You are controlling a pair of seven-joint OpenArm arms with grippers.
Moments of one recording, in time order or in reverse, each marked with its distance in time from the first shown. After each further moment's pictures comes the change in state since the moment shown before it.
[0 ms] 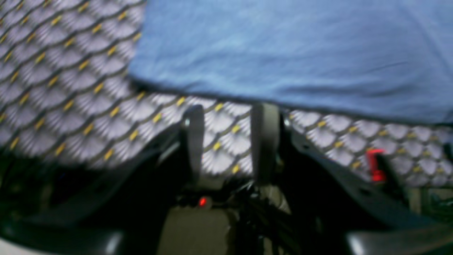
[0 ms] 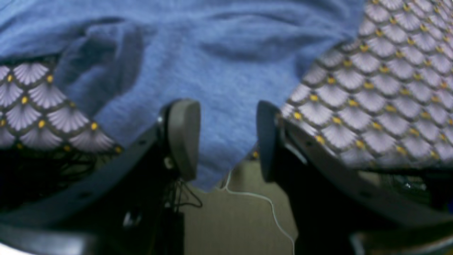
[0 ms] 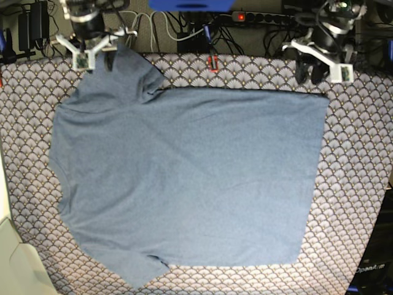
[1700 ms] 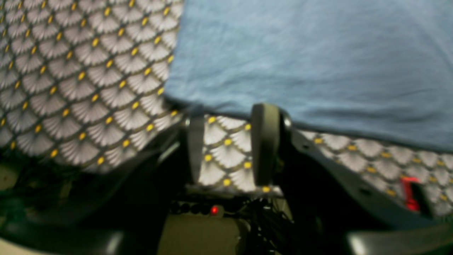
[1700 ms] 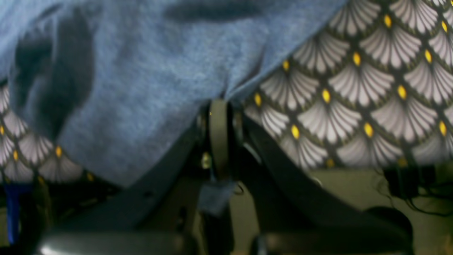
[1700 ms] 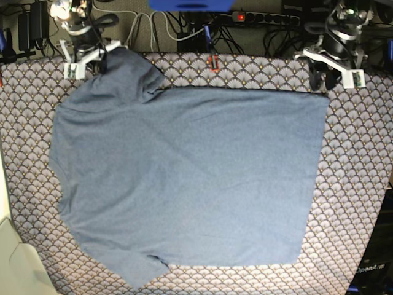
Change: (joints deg) left arm -1.7 0.3 -4.6 -3.2 0.0 0.2 0.3; right arm 9.0 -5.2 13.1 -13.7 11.1 11.9 -3.2
